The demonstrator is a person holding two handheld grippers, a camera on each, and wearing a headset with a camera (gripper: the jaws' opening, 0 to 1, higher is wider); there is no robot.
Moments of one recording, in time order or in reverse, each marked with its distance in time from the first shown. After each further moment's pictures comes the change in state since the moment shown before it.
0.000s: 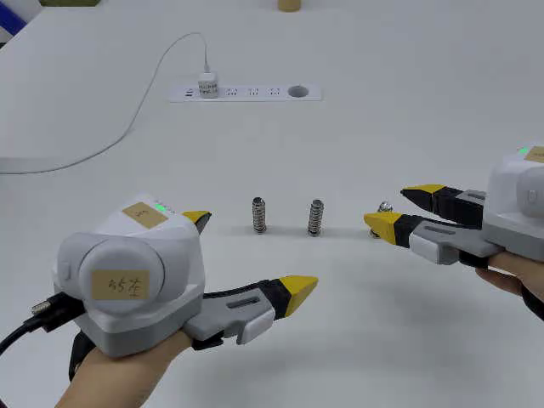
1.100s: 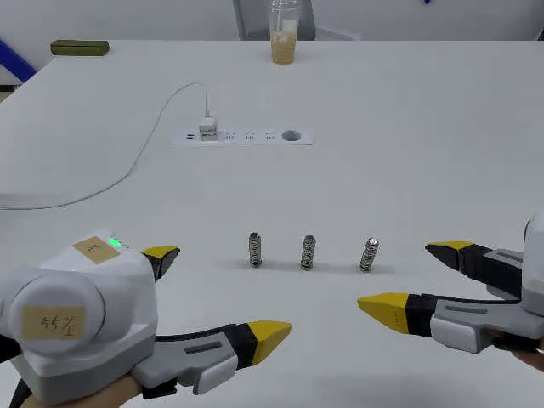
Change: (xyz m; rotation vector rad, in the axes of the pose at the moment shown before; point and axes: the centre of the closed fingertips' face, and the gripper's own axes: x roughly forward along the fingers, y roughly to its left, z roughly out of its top) left arm -0.042 0.000 0.007 0.012 0.001 -0.010; right arm -0.060 0.048 -0.001 0.060 0.052 0.062
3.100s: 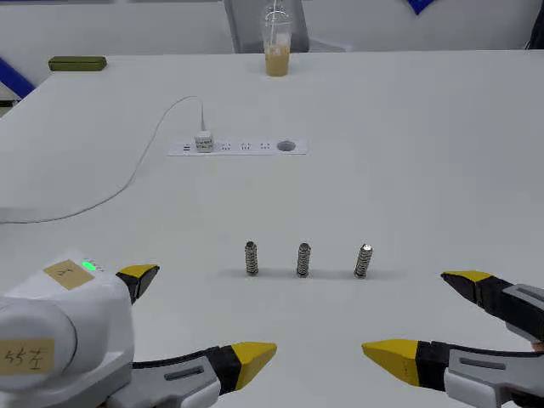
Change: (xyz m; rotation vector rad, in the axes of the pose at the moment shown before) left arm -0.016 -0.001 -0.004 0.013 0.023 0.024; right arm -0.023 0.014 -0.013 0.000 -0.019 -0.035
